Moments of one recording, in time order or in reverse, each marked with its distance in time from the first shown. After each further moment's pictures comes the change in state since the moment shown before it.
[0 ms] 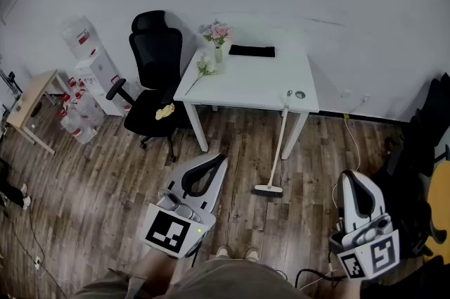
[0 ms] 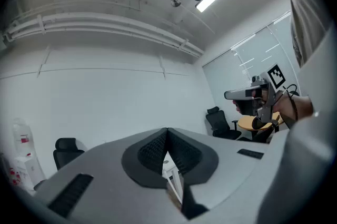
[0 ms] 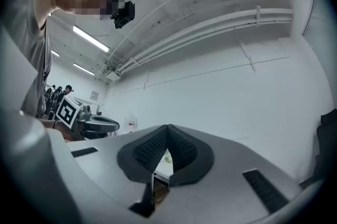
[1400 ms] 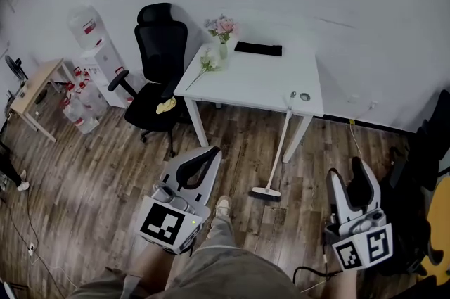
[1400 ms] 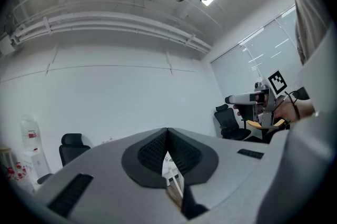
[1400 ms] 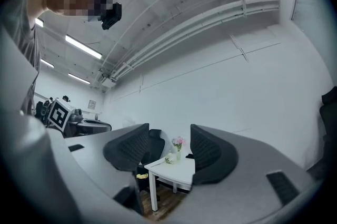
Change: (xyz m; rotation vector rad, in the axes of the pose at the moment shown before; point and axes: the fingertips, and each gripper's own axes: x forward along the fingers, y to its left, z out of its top) left arm 0.037 0.014 -0.029 0.030 0.009 0.085; right arm 0.036 -0.057 -0.049 0.114 -0.035 -0.015
